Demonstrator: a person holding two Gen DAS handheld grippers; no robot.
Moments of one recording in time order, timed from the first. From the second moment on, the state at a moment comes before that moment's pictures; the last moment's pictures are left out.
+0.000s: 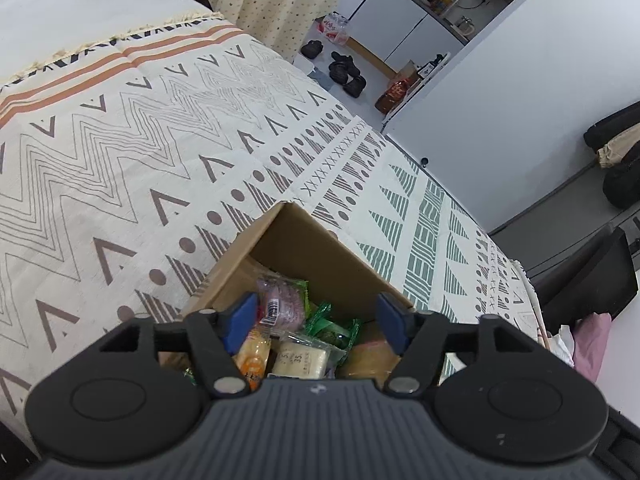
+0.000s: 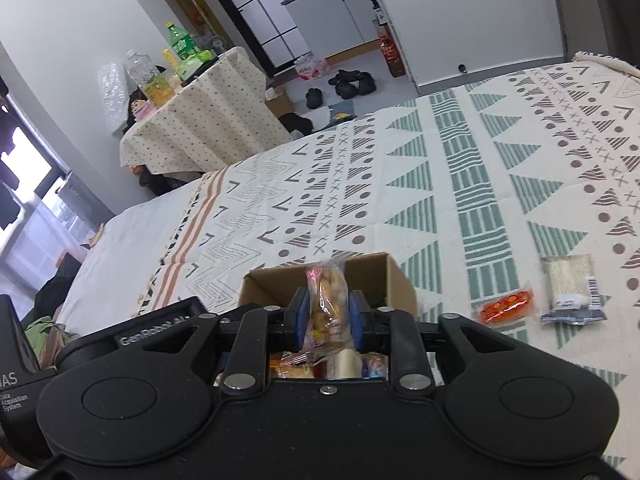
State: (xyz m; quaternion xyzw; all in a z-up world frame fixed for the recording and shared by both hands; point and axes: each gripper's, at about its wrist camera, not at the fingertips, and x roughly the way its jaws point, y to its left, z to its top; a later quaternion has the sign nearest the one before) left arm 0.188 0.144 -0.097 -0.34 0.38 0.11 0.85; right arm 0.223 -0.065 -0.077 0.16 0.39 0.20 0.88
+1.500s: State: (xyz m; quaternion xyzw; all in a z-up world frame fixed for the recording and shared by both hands) left arm 0.211 -0.051 -0.108 -0.15 0.41 0.00 0.90; right arm 0.191 -0.301 -0.124 0.23 0.38 0.09 0.89
